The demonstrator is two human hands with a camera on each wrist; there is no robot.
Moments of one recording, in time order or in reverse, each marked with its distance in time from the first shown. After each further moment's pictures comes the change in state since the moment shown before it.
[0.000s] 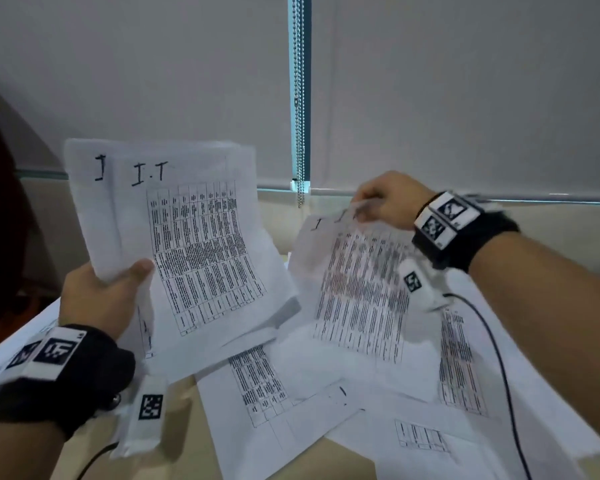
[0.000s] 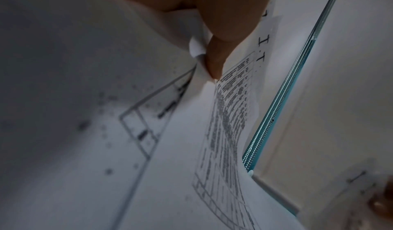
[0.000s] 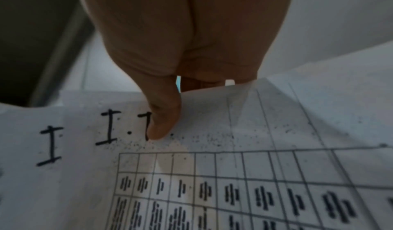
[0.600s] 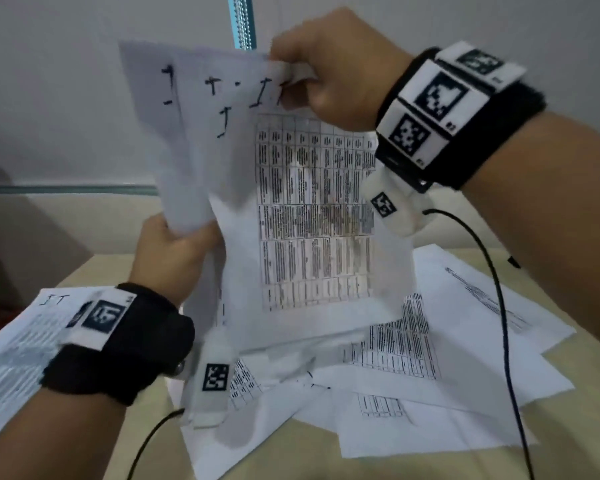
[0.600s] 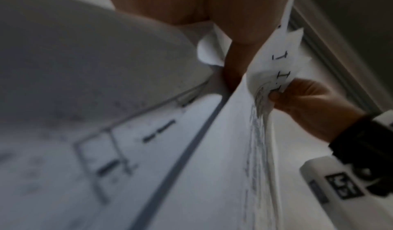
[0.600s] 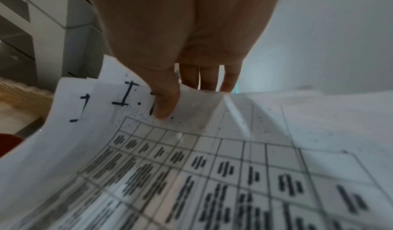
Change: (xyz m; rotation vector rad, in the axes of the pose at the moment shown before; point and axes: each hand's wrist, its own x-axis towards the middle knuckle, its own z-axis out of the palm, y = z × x) left_hand -0.057 0.094 0.069 -0.298 -0.421 0.244; right_hand -0.045 -0.088 -0.093 -0.341 0.442 -0.427
